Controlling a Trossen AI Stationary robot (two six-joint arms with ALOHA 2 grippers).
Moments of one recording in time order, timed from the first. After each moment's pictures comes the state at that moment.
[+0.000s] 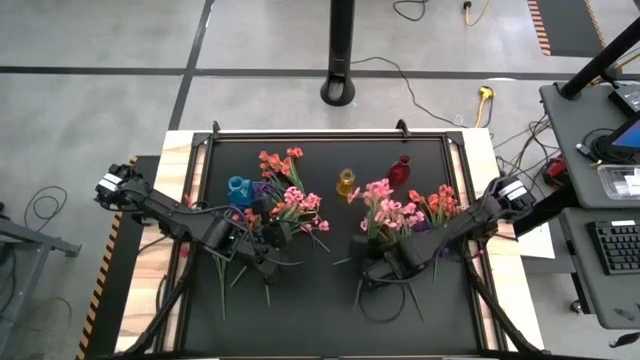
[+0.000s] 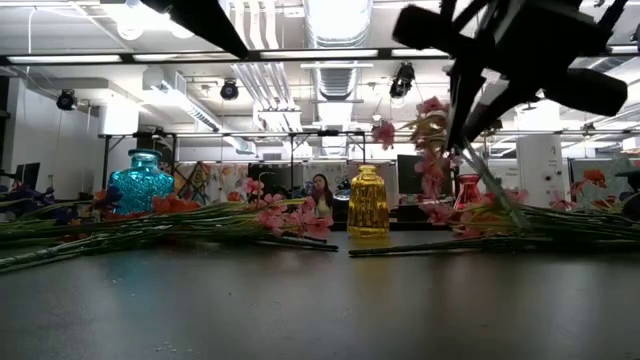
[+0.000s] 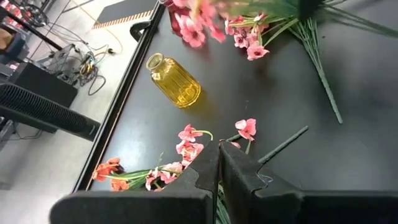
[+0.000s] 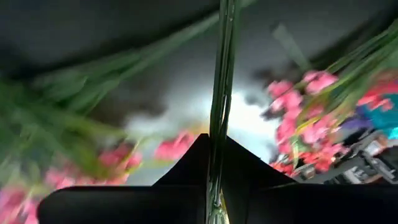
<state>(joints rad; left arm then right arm) -0.44 1.44 1.16 -0.69 -0.81 -0.27 0.46 1.75 1.25 -0.90 0.55 -1.05</state>
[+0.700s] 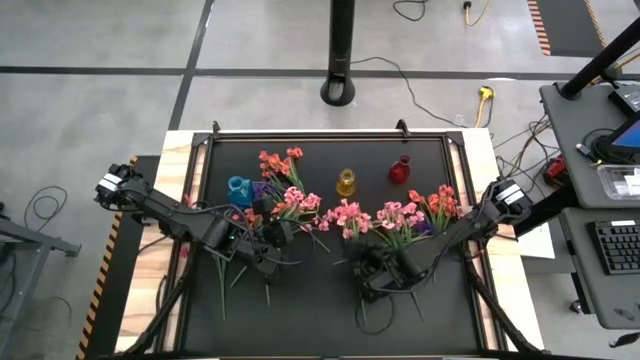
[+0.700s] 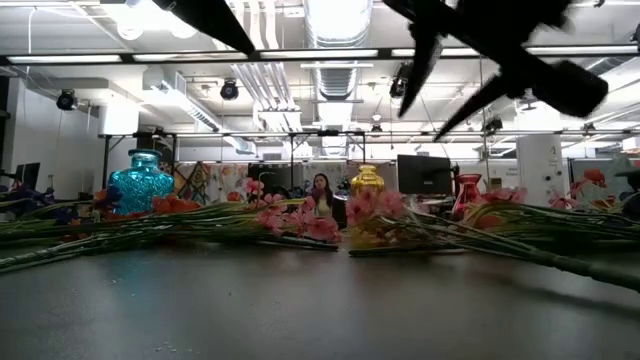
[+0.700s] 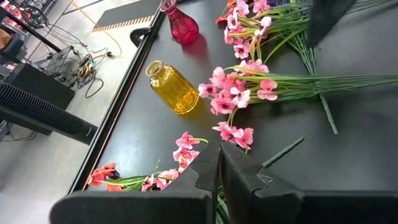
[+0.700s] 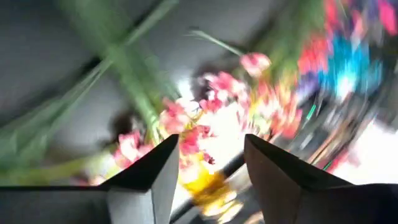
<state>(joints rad) -0.44 1.44 1.16 -0.66 -0.81 -0.27 0.50 1.78 1.29 -0.79 0.73 -0.75</state>
